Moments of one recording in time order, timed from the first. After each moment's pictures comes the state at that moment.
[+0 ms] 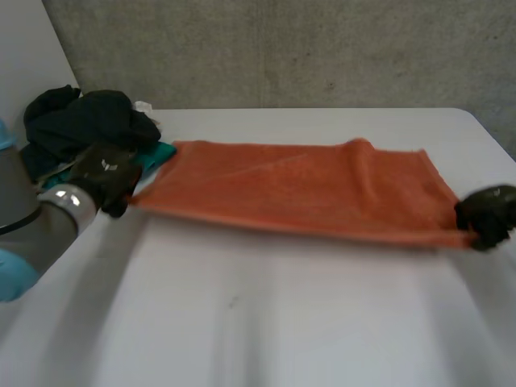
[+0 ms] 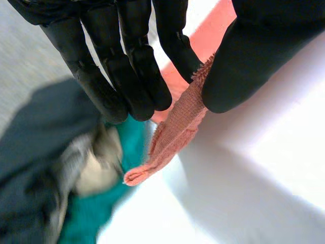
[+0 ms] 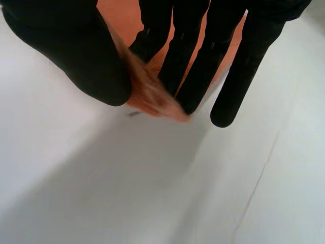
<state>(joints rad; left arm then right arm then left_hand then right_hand) 4.53 -1.92 -1.57 3.14 -1.41 3.84 1.47 -1.04 1.26 0.58 1.29 2.33 1.15 1.20 1.19 1.19 0.98 1.13 1.17 1.18 1.19 0.99</state>
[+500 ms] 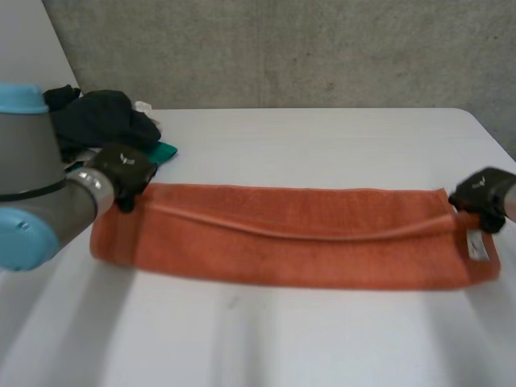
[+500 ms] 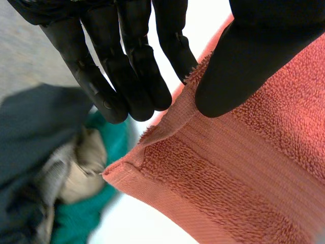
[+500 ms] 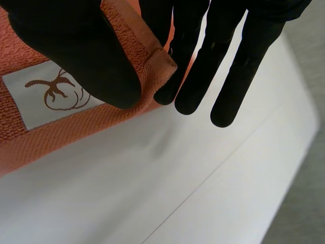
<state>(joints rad) 4.43 -2.07 -1.25 2.93 -1.51 3.84 1.53 -0.95 1.17 0.43 1.33 2.09 1.15 1.20 1.19 1.19 1.00 1.13 1.17 1.18 1.19 1.03</state>
